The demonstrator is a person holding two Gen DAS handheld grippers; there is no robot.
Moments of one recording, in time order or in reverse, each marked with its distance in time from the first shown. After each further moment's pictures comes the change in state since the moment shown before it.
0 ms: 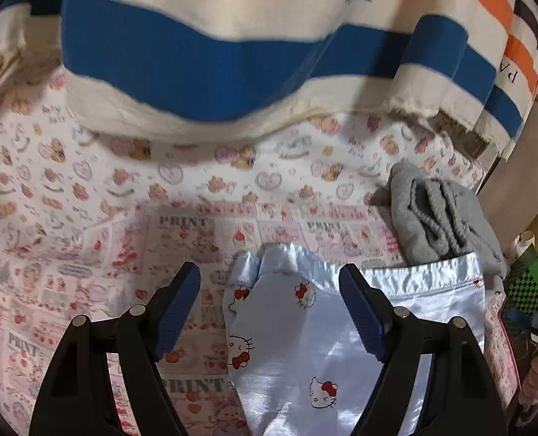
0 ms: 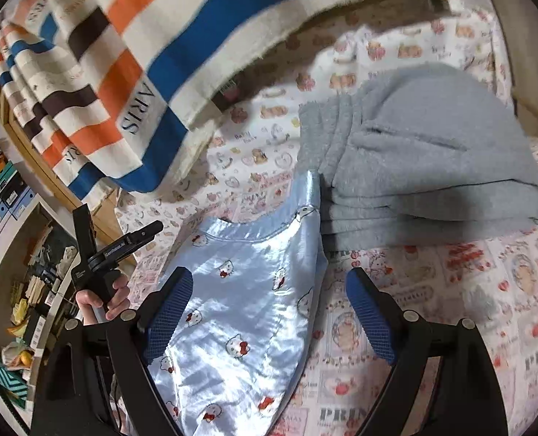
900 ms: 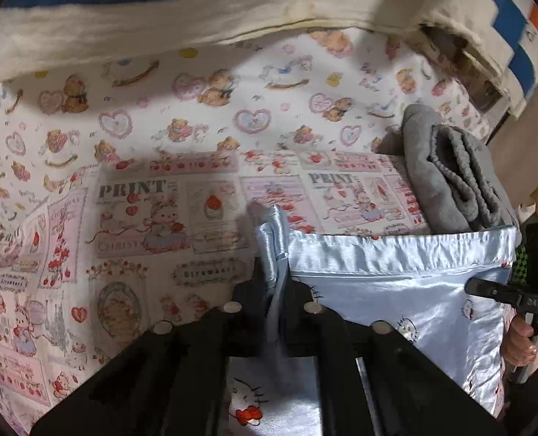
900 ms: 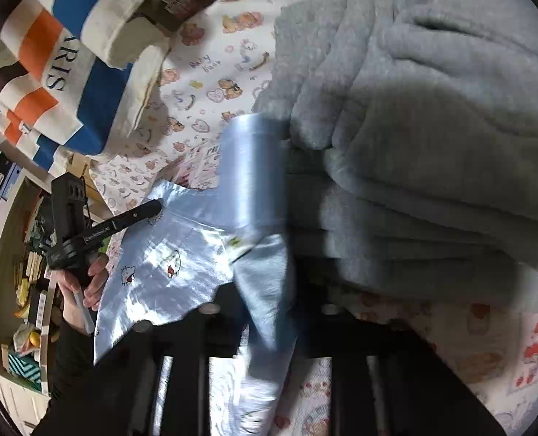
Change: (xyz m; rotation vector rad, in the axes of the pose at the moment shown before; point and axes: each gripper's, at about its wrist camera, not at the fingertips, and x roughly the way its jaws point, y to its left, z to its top) left arm 0.071 0.000 0.000 0.060 0.190 -0.071; right arm 0.126 -0.034 0.023 -0.009 0.258 0.030
